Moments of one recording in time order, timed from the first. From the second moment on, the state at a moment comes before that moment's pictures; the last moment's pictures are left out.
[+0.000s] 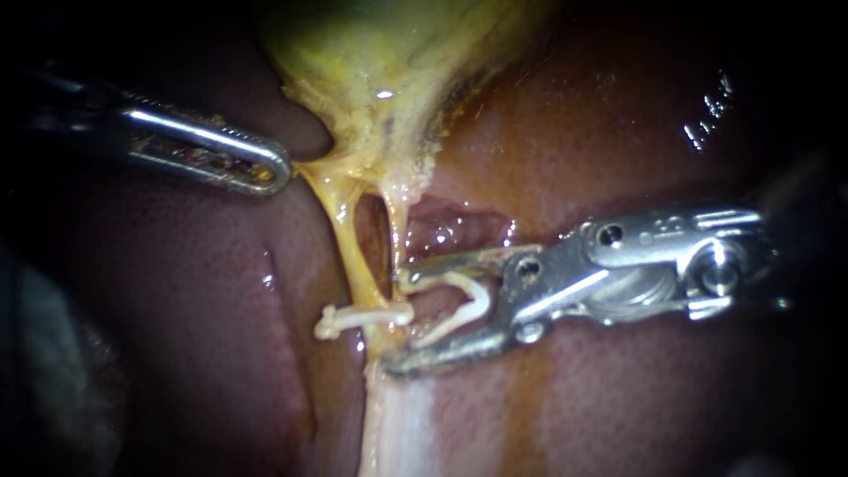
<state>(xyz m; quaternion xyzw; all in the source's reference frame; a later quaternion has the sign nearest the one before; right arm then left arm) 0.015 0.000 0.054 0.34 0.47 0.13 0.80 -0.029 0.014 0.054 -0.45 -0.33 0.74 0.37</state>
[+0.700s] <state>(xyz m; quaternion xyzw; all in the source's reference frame) 0.017 0.000 0.060 0.34 0.47 0.16 0.80 -0.029 0.013 0.054 -0.45 -0.33 0.74 0.37</state>
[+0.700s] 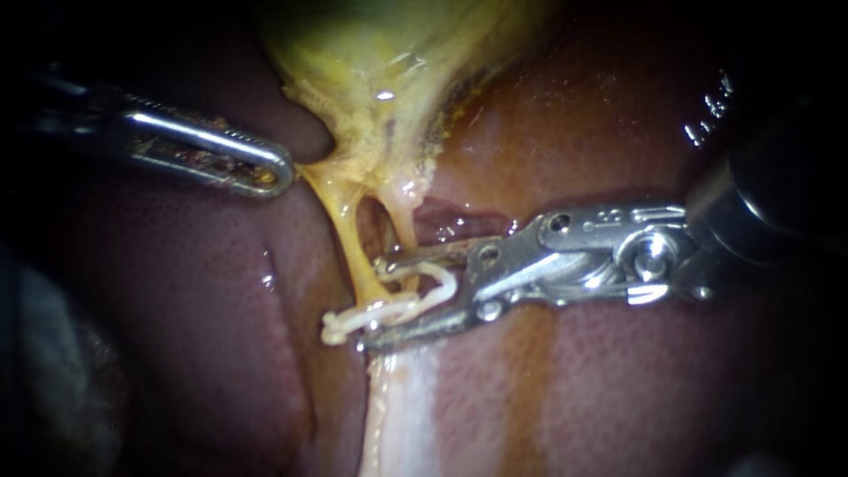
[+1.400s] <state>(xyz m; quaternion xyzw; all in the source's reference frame) 0.021 -0.001 0.058 0.38 0.52 0.17 0.74 -0.029 0.013 0.054 -0.45 -0.33 0.74 0.37</state>
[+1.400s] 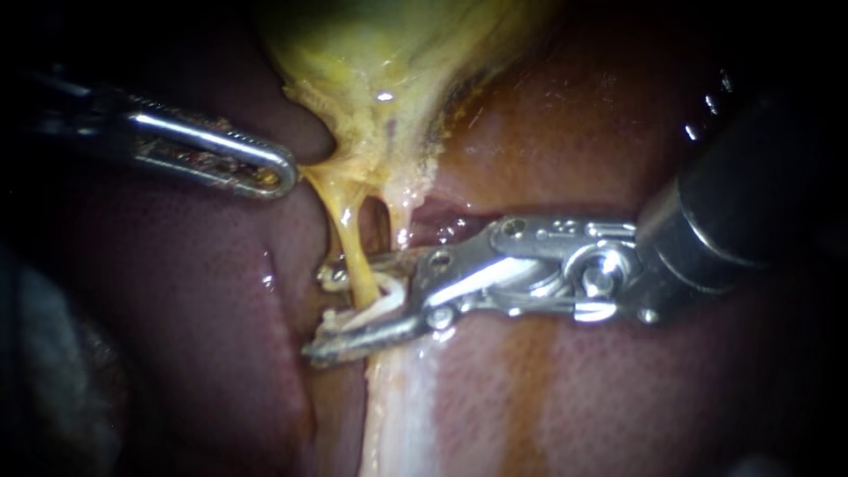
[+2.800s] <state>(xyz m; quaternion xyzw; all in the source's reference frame) 0.020 -0.002 0.053 0.44 0.52 0.18 0.71 -0.029 0.013 0.054 -0.45 -0.33 0.74 0.37</state>
